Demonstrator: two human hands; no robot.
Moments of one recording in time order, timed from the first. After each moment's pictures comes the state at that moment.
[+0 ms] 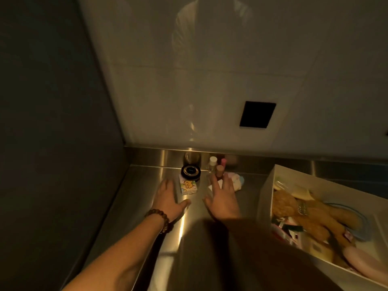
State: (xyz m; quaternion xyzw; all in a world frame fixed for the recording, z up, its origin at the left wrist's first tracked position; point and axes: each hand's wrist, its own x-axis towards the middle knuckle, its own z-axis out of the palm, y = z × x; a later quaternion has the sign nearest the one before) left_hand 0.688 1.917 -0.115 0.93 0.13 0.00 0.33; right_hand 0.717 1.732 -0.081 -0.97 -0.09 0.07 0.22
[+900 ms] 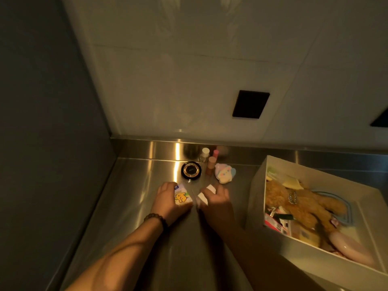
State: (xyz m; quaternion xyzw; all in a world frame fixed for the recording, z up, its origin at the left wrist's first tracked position) left_hand 0.683 1.898 -0.137 0.93 0.08 0.02 0.36; right_hand 0.684 1.723 -0.108 -0.98 -0.11 -0.01 0.19
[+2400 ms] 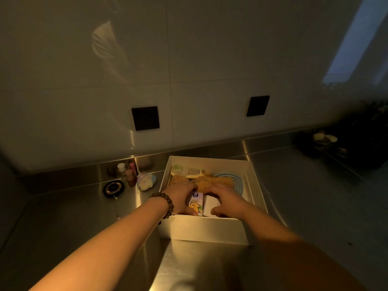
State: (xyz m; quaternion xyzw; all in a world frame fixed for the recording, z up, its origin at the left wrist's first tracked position) left_hand 0.685 1.638 -0.015 0.93 -0.30 -0.13 0.13; right_hand 0.632 1.448 -0.012 -0.96 -0.09 0.10 0.24
